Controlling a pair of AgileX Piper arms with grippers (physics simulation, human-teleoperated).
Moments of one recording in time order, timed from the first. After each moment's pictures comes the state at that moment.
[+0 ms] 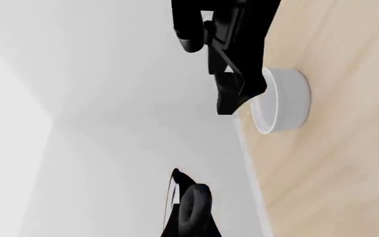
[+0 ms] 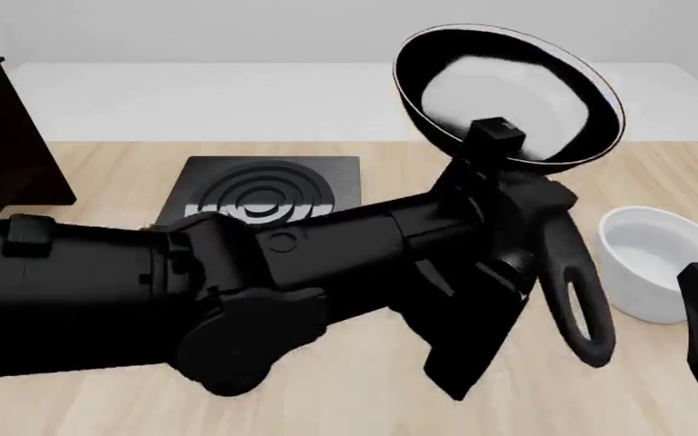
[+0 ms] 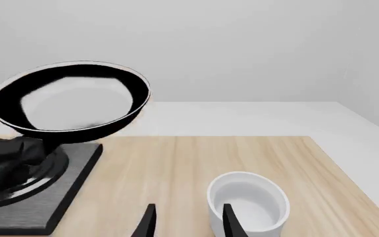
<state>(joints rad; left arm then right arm) -1.16 1.53 -0.95 -0.39 1.61 0.00 0.01 0.00 0.00 0.00</state>
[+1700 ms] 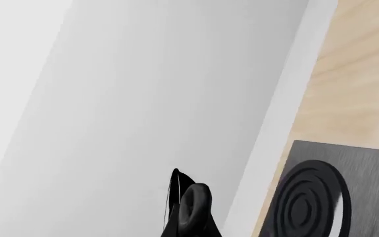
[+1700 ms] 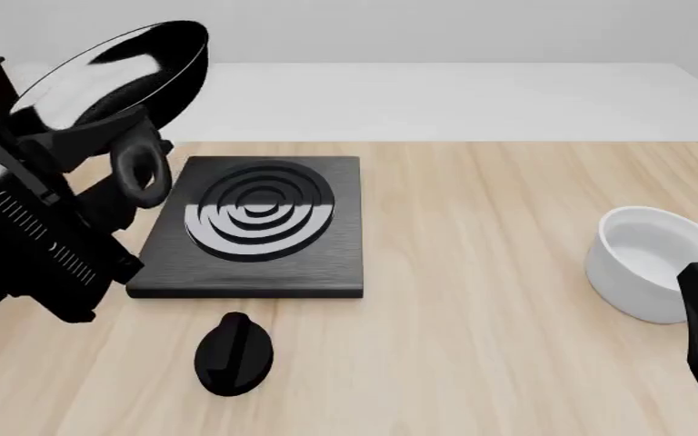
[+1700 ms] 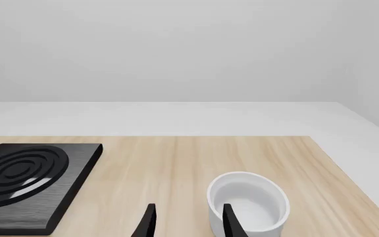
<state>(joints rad) -0.56 0.80 -0.35 -0.51 1.24 0.00 0.01 0.00 0.00 0.00</state>
